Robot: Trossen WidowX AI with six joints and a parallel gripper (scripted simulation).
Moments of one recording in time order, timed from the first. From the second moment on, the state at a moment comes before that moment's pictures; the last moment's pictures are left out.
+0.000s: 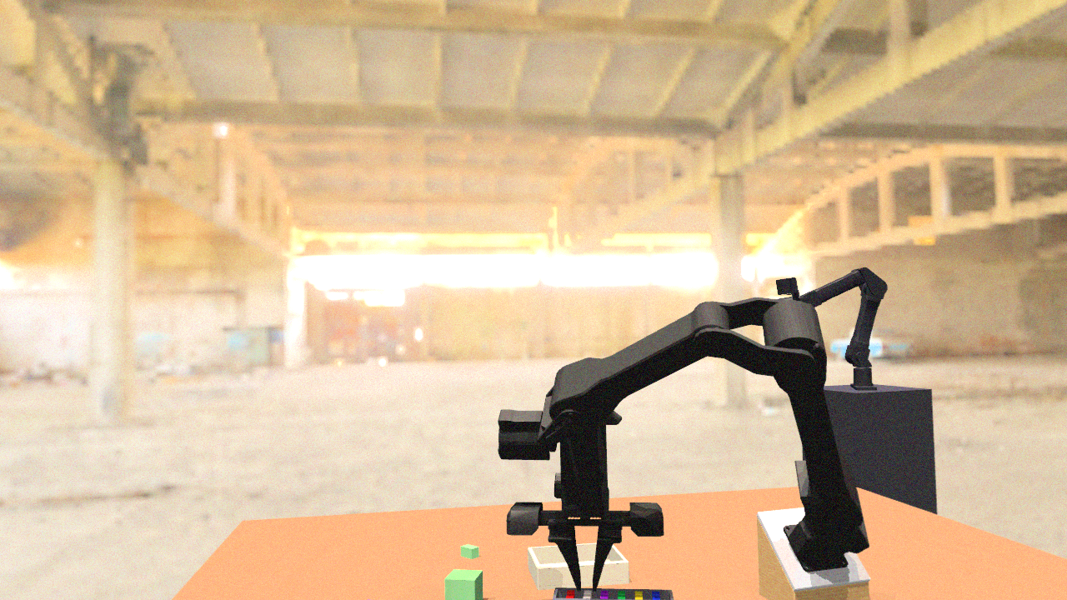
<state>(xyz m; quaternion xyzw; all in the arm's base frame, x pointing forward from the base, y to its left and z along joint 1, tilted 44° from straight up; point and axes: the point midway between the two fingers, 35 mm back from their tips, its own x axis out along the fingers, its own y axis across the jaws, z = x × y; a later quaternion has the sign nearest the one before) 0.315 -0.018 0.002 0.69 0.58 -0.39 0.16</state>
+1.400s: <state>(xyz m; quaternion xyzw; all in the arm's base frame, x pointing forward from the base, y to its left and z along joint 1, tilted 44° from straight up) 0.316 -0.013 -0.003 0.70 0.58 -0.39 0.16</state>
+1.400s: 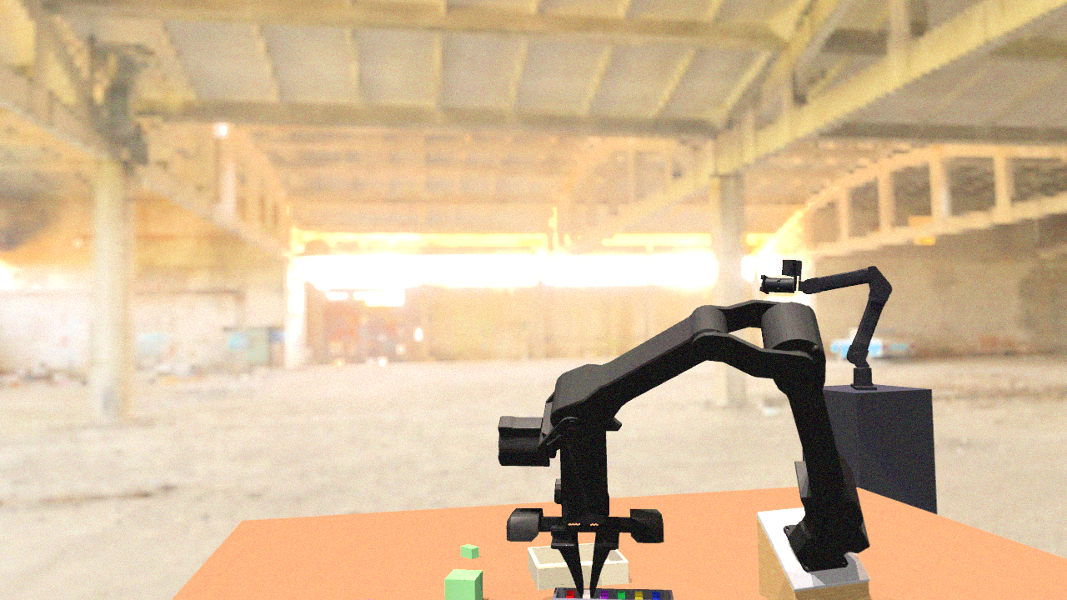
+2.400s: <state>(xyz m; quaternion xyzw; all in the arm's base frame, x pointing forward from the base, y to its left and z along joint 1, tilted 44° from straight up) 0.316 -0.023 0.007 0.70 0.58 -0.39 0.16</state>
